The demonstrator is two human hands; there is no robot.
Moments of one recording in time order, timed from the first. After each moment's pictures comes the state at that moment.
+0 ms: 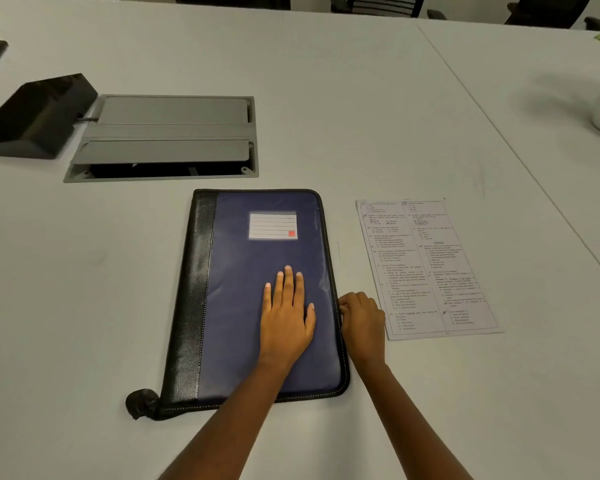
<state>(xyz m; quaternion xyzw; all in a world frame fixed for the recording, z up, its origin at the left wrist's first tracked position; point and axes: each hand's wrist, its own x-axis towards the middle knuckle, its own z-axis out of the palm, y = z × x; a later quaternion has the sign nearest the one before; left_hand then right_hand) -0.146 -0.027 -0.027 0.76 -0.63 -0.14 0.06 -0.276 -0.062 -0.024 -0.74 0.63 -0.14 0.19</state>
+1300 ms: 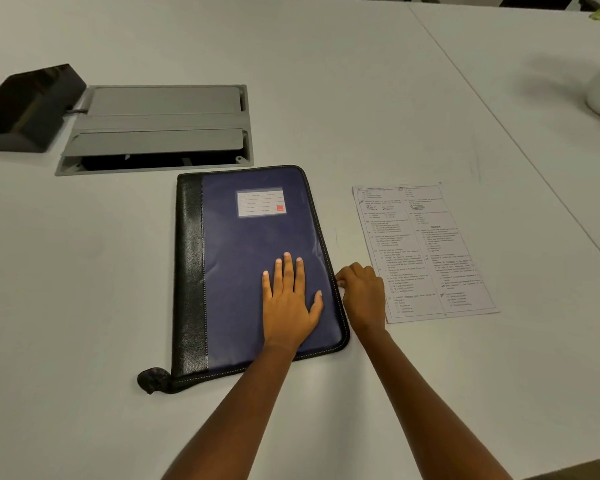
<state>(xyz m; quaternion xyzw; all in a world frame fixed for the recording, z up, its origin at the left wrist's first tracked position) -0.153 -0.031 -0.040 0.77 -0.62 -0.12 0.07 -0.276 -0.083 -0.022 -0.78 0.59 -0.15 0.12</state>
